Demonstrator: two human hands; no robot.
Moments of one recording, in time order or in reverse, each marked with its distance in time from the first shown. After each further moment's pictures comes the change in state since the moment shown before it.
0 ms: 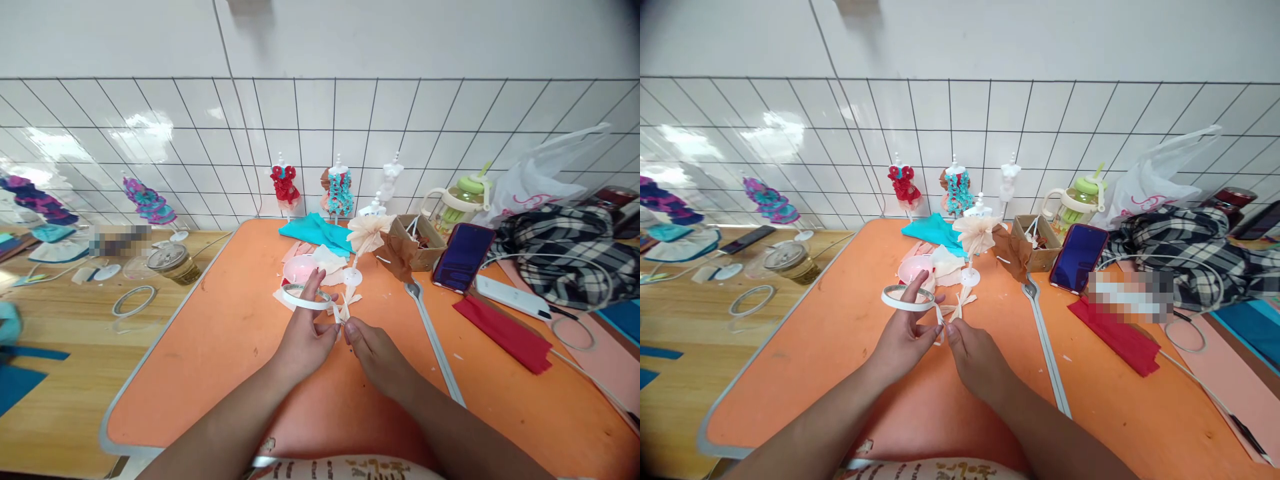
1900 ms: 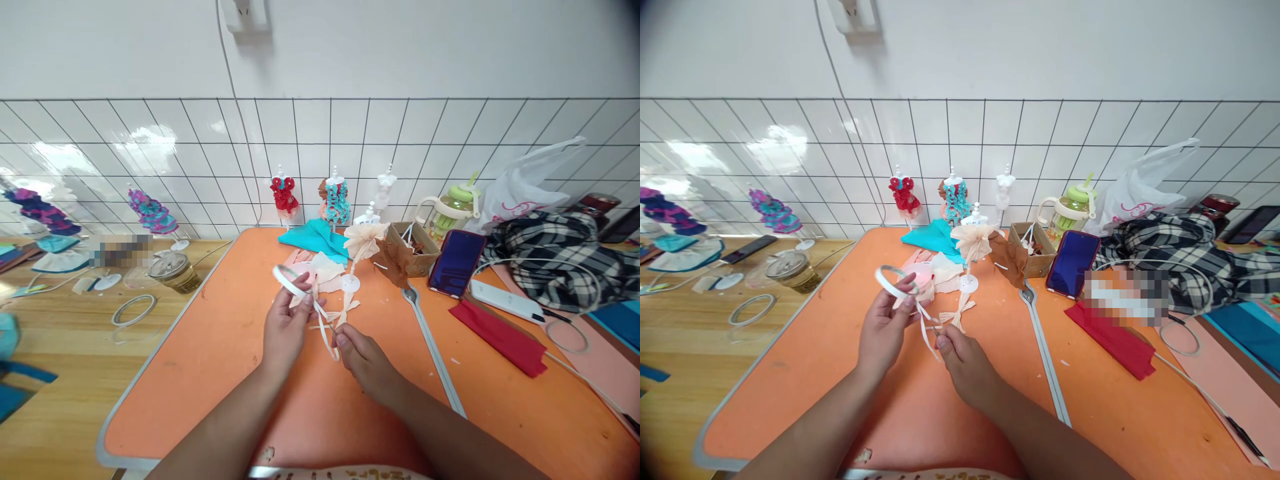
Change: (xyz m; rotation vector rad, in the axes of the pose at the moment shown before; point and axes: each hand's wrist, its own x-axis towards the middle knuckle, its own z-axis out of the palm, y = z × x) left_hand 0.013 0.008 -0.018 -0.112 0.310 0.038; right_hand 0.000 -0.004 0.013 0.252 -0.015 -0.020
